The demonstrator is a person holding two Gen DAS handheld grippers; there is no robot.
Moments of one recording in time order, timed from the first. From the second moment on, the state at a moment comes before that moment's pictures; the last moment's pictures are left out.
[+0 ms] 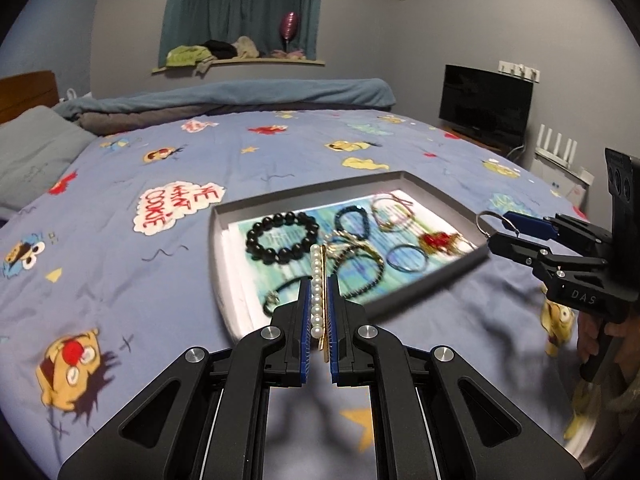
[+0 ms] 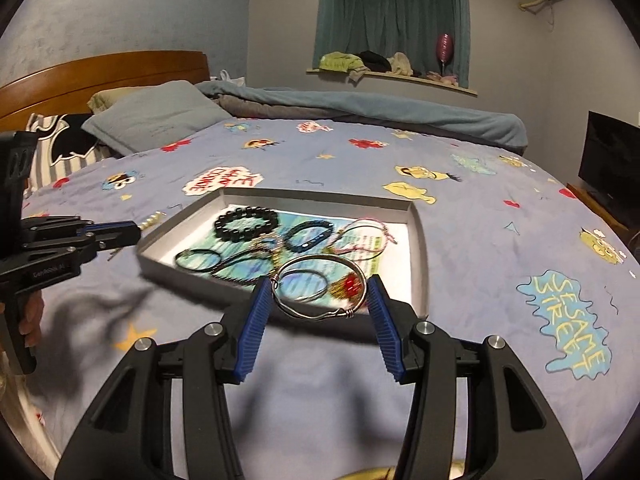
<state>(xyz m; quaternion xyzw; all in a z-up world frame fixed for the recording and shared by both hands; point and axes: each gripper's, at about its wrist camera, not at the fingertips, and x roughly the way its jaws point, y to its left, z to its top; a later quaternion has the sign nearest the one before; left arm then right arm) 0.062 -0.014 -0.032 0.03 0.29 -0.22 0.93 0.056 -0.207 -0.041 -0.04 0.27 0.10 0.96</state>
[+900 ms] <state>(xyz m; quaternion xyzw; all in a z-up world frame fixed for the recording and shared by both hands) 0.156 -0.034 -0.072 0.05 0.38 -0.16 0.91 0.178 -0.209 -0.077 -0.04 0.41 0.05 0.91</state>
